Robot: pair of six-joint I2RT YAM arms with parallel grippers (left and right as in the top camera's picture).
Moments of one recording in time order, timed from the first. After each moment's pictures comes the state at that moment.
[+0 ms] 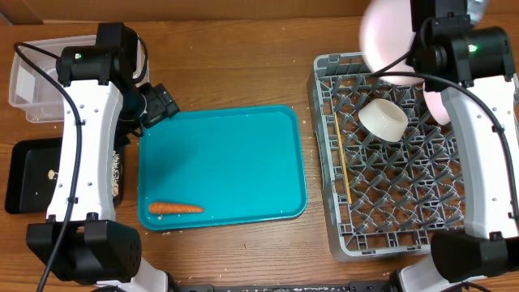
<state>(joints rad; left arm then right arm) 0.03 1.76 1.81 -1.51 -0.03 -0.60 0.14 1.74 2.03 -1.30 0.69 0.47</state>
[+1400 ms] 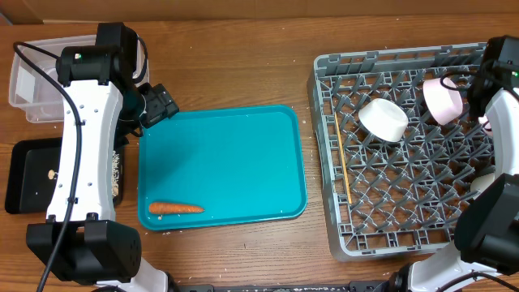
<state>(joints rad) 0.03 1.76 1.81 -1.52 -0.04 -0.60 -0.33 1.81 1.51 -0.87 0.95 0.47</state>
